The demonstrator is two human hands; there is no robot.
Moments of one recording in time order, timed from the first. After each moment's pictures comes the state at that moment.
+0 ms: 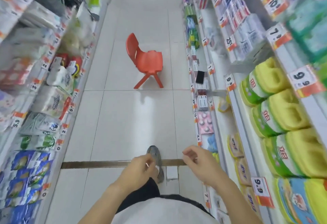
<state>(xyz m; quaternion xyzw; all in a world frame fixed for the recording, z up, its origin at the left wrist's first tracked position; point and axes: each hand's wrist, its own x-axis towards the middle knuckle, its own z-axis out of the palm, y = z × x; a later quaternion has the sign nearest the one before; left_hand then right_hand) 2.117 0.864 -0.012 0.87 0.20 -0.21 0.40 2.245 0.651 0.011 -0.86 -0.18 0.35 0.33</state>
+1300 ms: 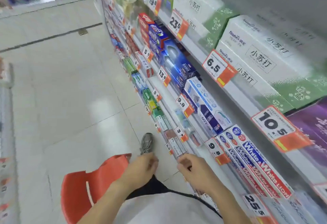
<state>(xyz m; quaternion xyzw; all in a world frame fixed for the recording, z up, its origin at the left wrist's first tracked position) 3.048 1.166 -0.025 0.91 -0.07 -0.26 0.30 3.034 0.934 -0.005 -0.87 0.03 0.27 0.40</state>
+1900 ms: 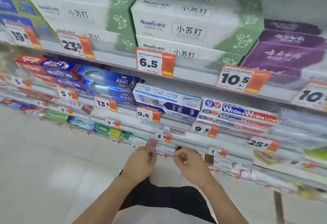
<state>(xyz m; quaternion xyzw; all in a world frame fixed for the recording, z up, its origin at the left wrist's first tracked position) 3.210 1.146 -0.068 0.85 -0.39 -0.28 0.24 3.054 1.006 -0.067 -0.79 0.37 0.02 0.49</state>
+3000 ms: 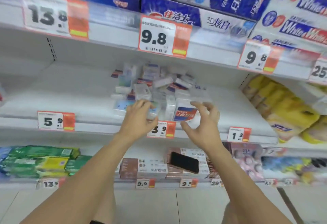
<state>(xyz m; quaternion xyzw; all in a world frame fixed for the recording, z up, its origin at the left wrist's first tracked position) 3.361 1.048 -0.401 0.72 -0.60 -0.02 0.35 3.138 0.993 -0.348 -0.81 0.47 -0.31 0.17</state>
